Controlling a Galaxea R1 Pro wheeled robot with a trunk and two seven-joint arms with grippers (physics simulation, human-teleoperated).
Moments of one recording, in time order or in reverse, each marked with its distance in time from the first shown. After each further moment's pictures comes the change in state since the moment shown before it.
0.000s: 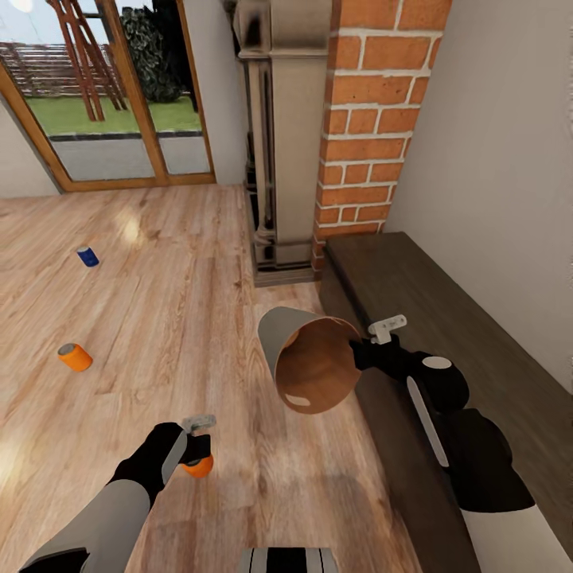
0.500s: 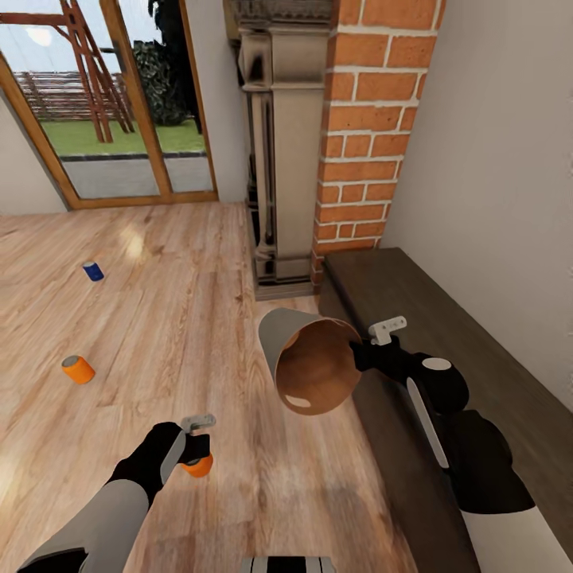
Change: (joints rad) left arm 0.000 0.007 -0.005 -0.001 0.000 -0.001 -0.012; right arm 0.005 0.000 -0.001 0.002 0.003 -0.001 -0.001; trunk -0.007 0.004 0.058
